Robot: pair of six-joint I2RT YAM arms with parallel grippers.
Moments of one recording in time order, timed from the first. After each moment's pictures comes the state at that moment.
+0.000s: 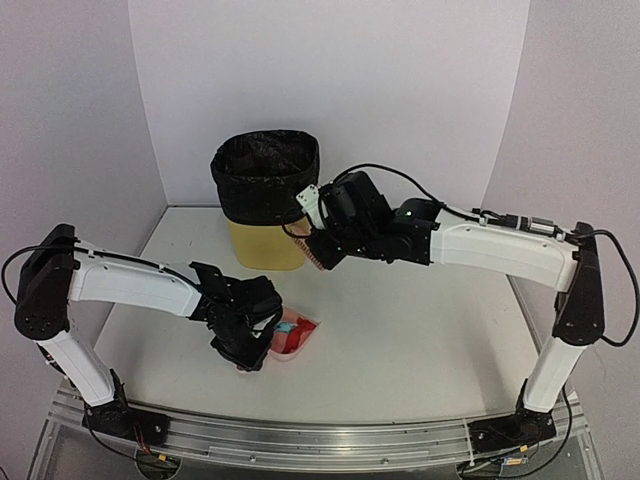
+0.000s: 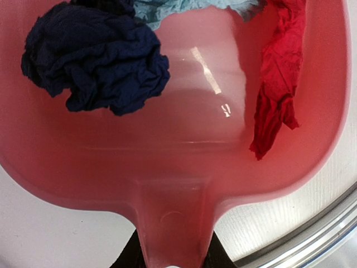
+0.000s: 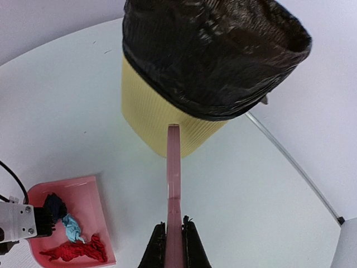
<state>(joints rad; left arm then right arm) -1.05 1.65 1.01 -0.75 0.00 -0.53 1.03 1.80 1.62 -0.44 0.41 -0.09</state>
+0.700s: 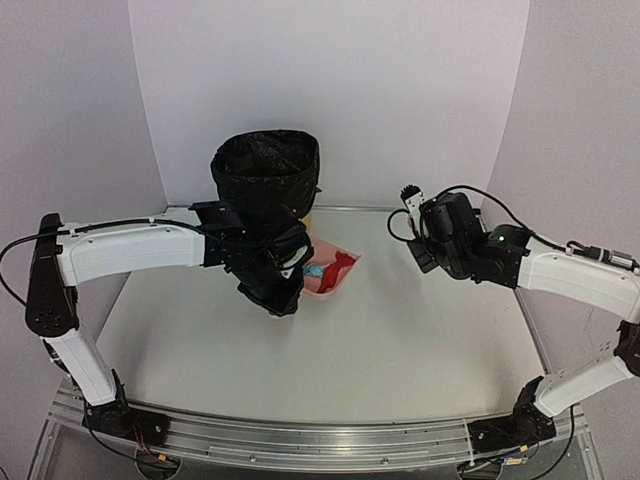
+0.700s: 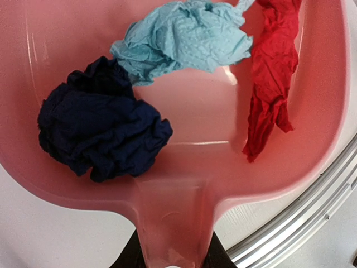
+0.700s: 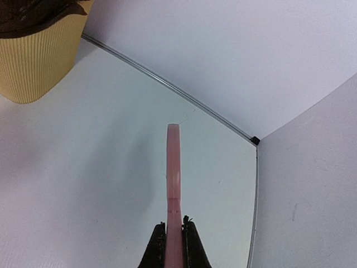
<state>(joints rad) -1.05 1.70 1.47 -0.92 -0.07 -0.45 0.84 1.36 1.11 -0.40 0.72 -0.11</state>
